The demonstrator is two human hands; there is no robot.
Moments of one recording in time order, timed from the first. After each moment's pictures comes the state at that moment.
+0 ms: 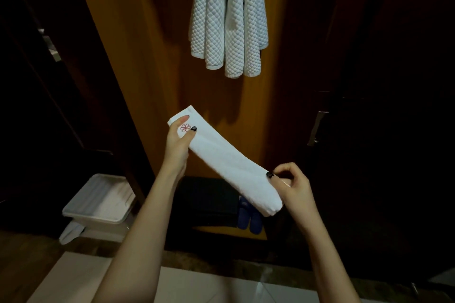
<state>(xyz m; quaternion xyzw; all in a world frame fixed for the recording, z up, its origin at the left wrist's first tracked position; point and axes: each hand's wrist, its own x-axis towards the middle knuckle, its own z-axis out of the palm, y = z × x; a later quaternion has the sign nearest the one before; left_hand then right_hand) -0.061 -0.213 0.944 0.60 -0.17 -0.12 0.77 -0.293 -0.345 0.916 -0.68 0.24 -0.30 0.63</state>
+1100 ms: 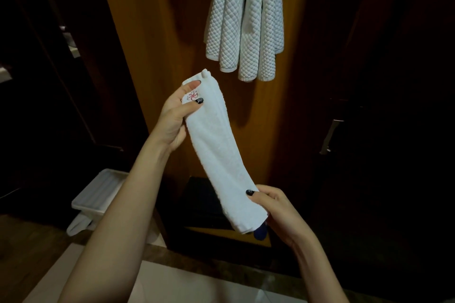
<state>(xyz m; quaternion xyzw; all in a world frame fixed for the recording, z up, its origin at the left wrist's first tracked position) -0.049 -0.193 1.030 0.48 -0.28 -0.23 0.80 -0.271 -0.315 0.916 -0.67 0.11 -0.09 0.73</state>
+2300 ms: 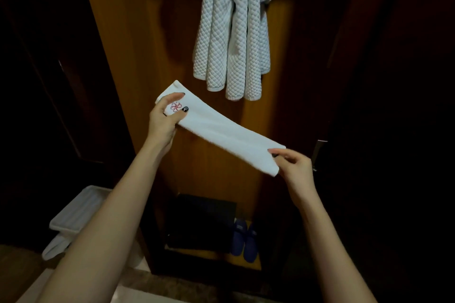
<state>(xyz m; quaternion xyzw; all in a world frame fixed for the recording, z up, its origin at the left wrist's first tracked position) -0.005 -0.239 1.021 0.56 -0.25 -0.04 0.79 -0.230 -0.418 0.967 -0.67 0.24 -0.36 0.60</state>
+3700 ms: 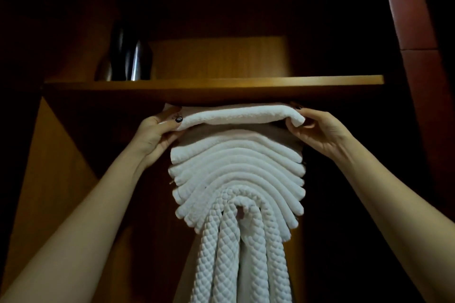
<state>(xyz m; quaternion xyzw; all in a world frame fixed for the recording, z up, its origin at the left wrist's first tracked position) 0.264 -0.379 1.445 0.37 -0.49 -0.04 0.79 0.010 -0.608 1.459 -0.49 -0.17 -0.39 0.76</state>
